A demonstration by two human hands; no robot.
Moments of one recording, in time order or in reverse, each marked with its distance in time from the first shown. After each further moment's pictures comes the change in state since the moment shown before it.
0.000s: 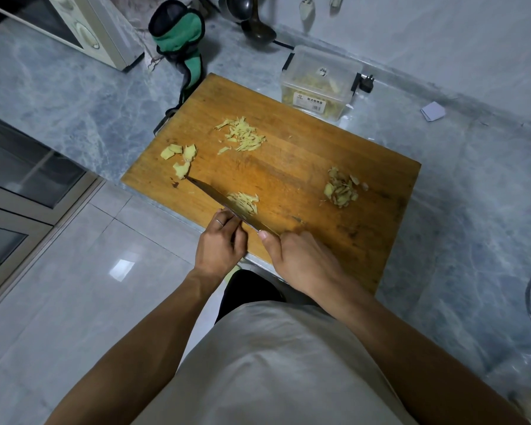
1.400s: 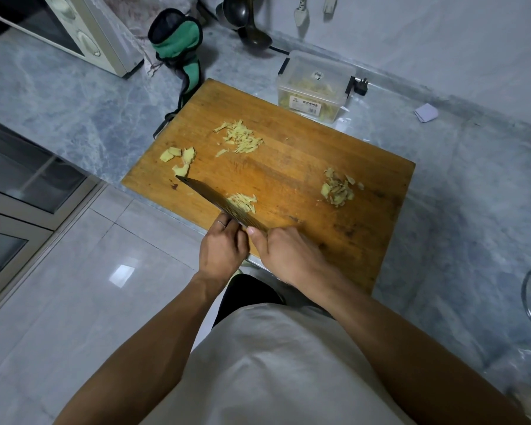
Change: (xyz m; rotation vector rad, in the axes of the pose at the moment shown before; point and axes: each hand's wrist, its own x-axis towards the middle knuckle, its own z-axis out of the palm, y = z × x) left_hand -0.004 0.013 0.000 0.103 -0.017 -0.068; right_hand 0.015 -0.005 0.012 -0.019 0.003 -0.008
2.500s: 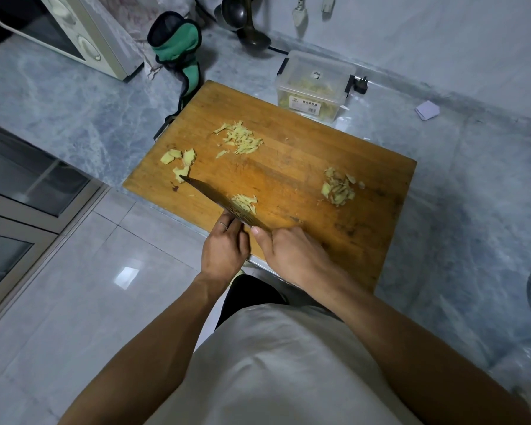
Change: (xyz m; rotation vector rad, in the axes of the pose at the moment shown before) left_hand 0.001 0.003 -0.002 -0.014 0.018 0.054; right_hand -0.007 0.004 -0.006 -0.006 0.030 -0.005
